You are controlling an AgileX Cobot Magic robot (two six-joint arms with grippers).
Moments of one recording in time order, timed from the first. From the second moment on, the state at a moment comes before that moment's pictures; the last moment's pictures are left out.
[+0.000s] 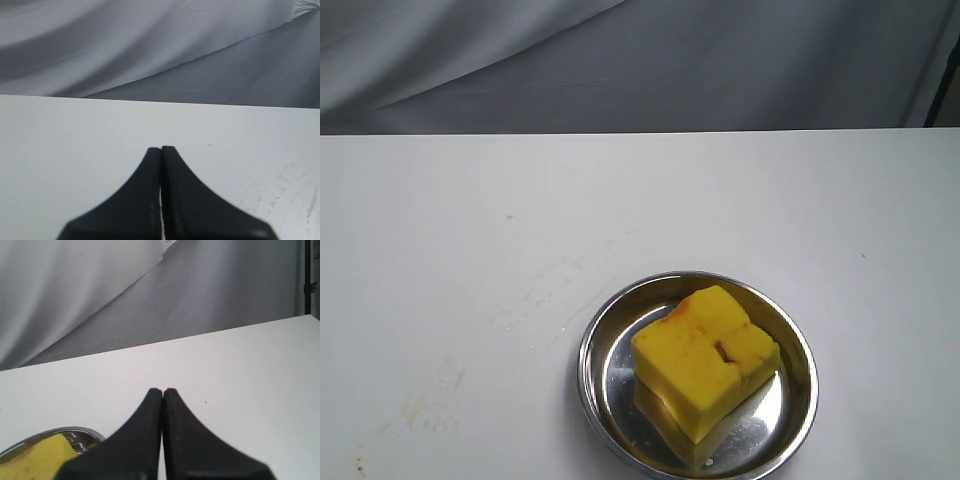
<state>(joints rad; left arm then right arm) -0.02 0.00 0.00 -0.05 0.22 -0.02 0.12 0.04 0.00 -0.20 0.17 0.45</state>
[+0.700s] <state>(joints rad) -0.02 0.00 0.00 -0.05 0.22 -0.02 0.12 0.04 0.00 0.25 0.26 -0.09</state>
